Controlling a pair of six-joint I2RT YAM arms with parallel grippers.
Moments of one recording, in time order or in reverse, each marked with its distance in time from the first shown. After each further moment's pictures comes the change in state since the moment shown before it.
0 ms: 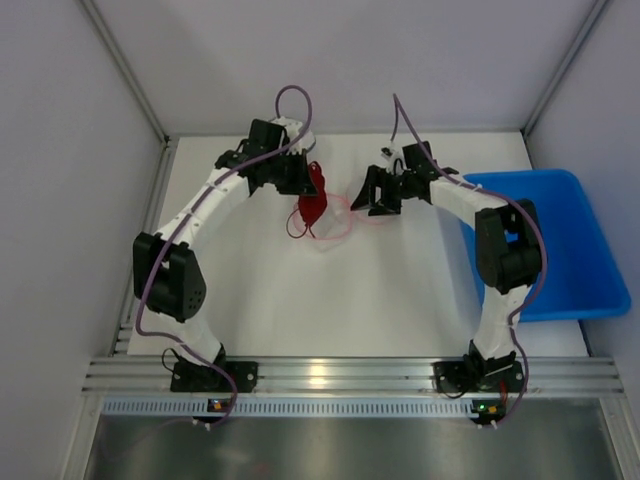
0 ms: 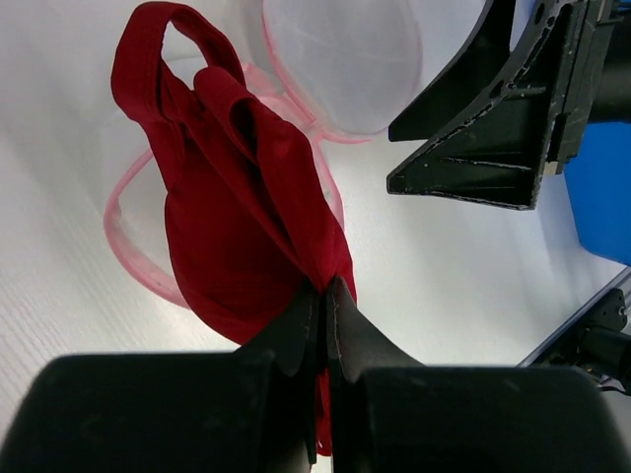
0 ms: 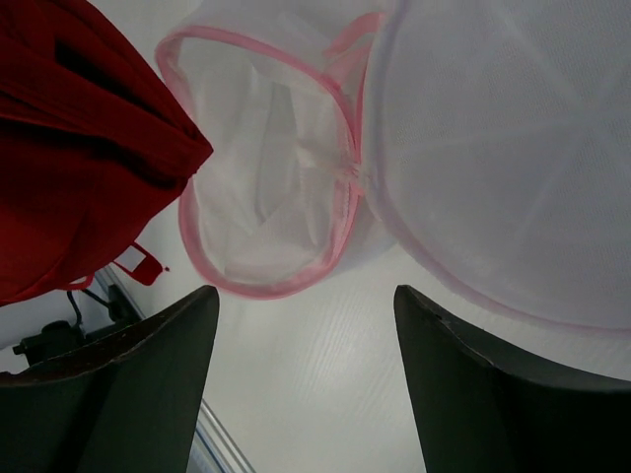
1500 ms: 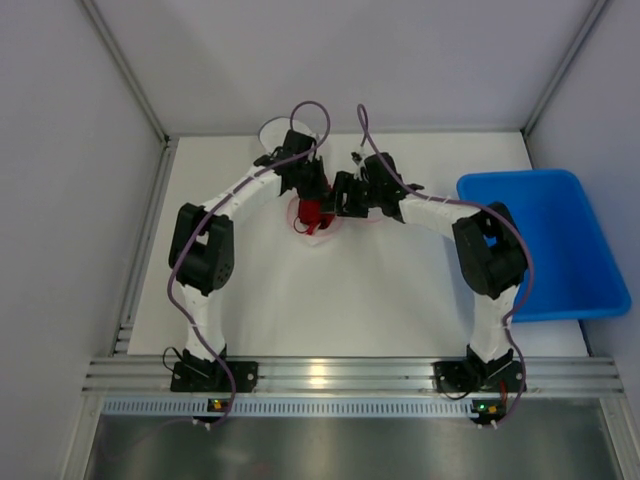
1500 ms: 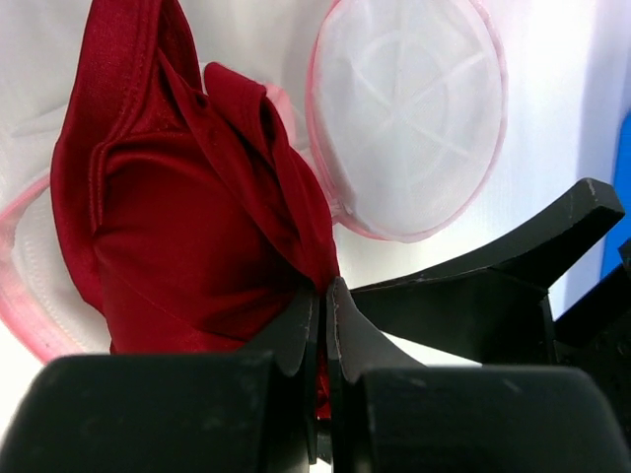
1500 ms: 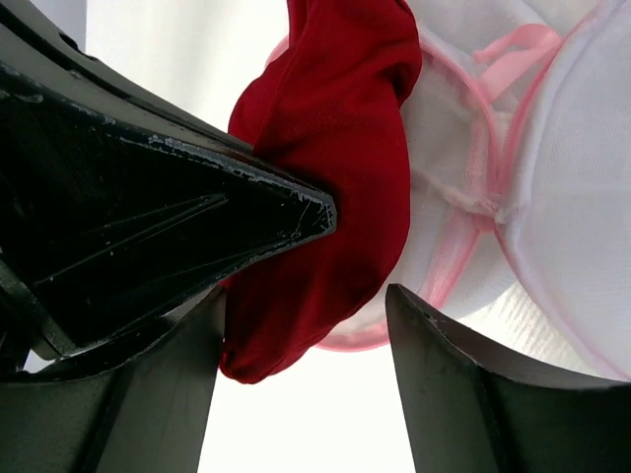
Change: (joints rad) left arm -0.077 0.277 0.075 0.133 -0.191 -0.242; right arm 0.209 0.011 -0.051 0.290 0.236 0.189
